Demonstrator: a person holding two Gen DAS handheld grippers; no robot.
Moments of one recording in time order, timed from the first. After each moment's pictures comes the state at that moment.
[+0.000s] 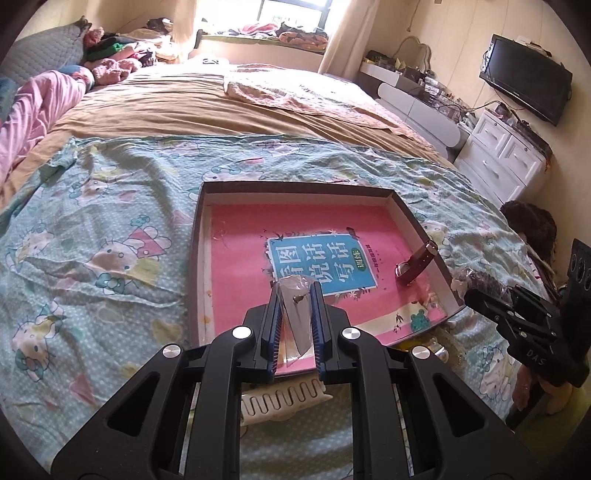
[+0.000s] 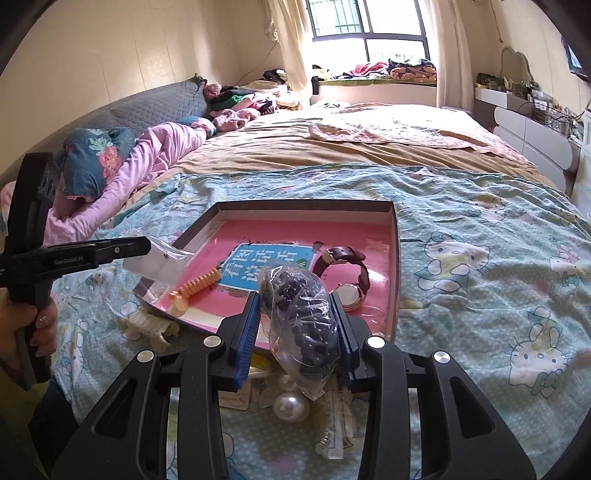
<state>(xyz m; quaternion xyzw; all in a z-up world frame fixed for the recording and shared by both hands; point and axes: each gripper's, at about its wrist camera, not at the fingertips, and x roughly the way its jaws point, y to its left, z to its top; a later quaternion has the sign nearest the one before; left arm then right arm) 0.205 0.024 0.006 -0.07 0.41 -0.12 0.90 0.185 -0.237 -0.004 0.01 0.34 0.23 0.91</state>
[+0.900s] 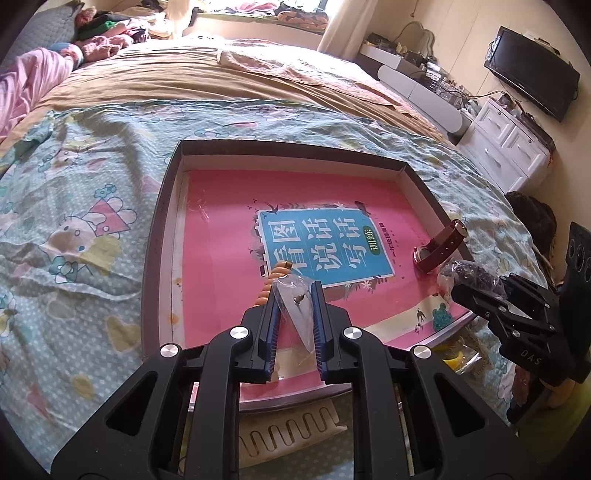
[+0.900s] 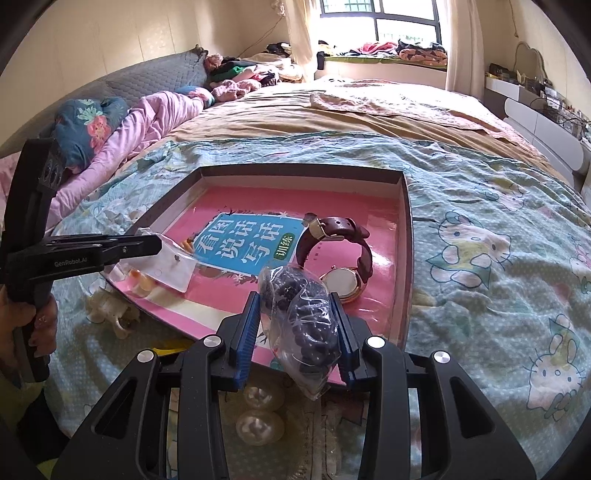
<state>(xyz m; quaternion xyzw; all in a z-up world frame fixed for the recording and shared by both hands) 0.232 0.018 -0.040 -0.08 0.44 -0.13 0.88 0.224 -0.217 -0.041 -0.03 0.39 0.24 0.89</state>
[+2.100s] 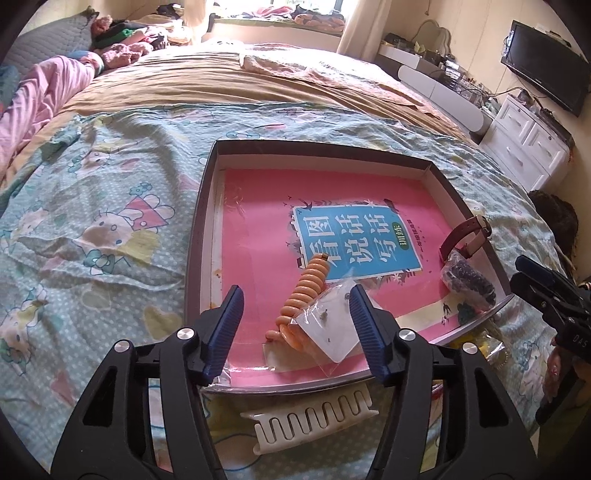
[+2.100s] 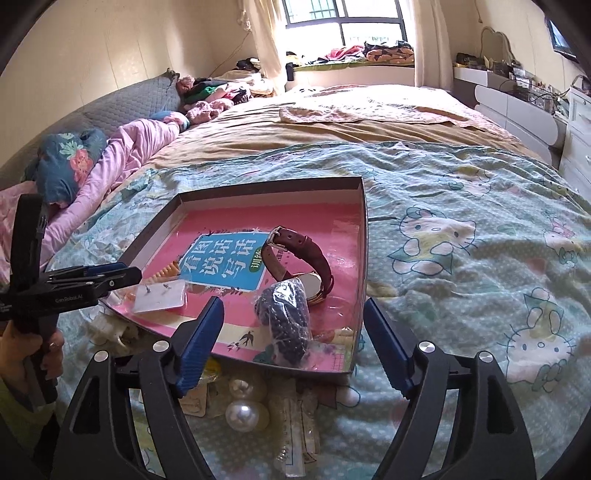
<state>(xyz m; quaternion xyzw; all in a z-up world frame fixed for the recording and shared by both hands) 0.218 0.031 -0.035 -0.06 0.44 -0.08 0.89 0.208 -0.252 -0.023 0.03 0.37 0.19 0.91</state>
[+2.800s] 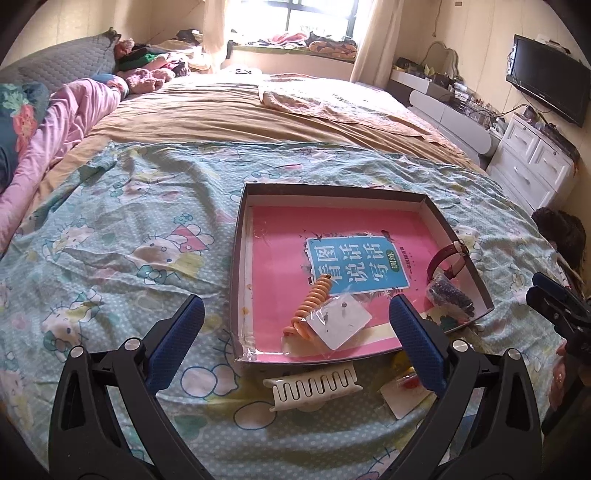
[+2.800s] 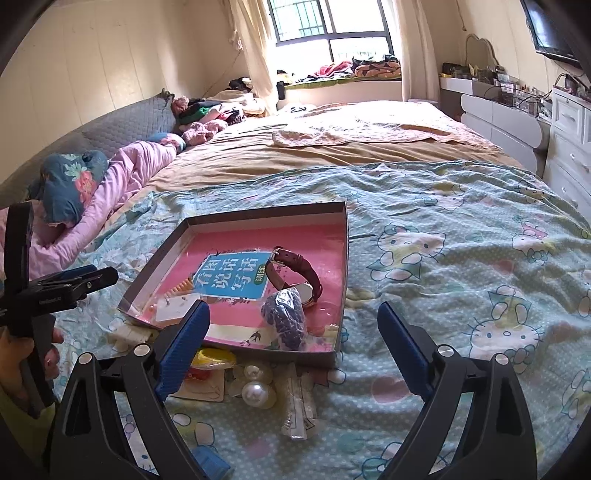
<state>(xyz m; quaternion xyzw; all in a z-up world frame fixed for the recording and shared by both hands) 0.181 0.037 0.016 -0.05 0.39 -0.04 0.92 0.172 -0.269 0.014 0.04 0.34 0.18 0.92</state>
